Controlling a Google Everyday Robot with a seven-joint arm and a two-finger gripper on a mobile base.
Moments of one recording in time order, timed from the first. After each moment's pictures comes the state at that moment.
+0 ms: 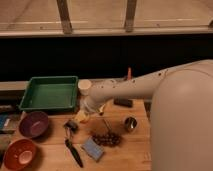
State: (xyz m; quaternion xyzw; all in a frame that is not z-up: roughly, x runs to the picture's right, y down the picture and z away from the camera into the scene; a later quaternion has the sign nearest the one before) arm -0.125 0.144 0.791 -0.35 -0.12 0.36 0.86
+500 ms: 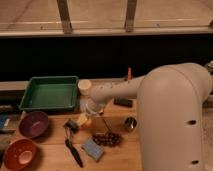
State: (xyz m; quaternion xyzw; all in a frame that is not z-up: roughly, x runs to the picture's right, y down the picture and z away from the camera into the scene) arm -0.115 0.177 0.827 -0.40 -0.08 0.39 0.83
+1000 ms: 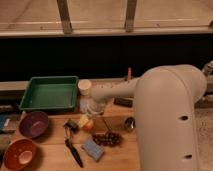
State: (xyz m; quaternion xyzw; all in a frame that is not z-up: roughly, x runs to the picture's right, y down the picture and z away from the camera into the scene) arm -0.109 0.182 0.827 -0.41 -0.06 0.39 0.82
